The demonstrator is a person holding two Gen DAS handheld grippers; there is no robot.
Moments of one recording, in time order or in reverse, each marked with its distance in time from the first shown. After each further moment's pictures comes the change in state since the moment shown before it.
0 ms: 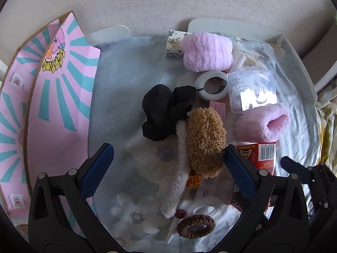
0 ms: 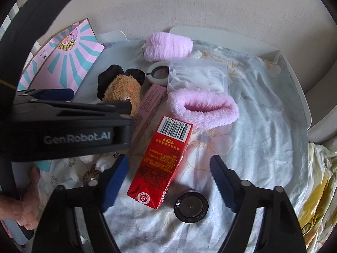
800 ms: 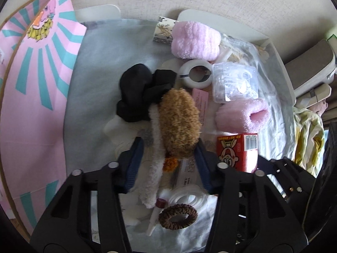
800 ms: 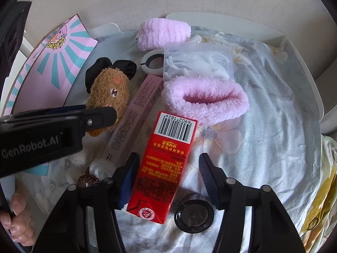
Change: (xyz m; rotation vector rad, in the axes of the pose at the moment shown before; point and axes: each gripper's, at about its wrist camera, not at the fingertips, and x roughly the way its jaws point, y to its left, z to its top) left arm 0.011 0.006 -0.015 -0.077 0.047 -0.209; right arm 0.022 -0.009 -0.002 0.037 0.046 0.042
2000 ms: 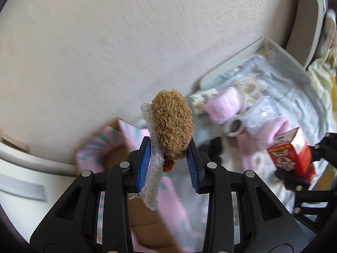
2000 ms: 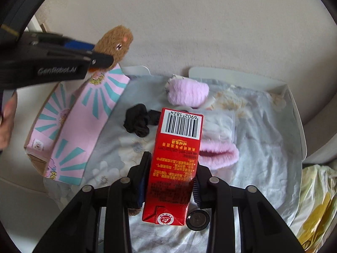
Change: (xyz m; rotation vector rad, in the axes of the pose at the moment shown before) left arm -0.113 -0.033 0.072 0.534 -0.178 0.461; right arm -0.082 0.014 0.031 -0.104 -0.180 0.084
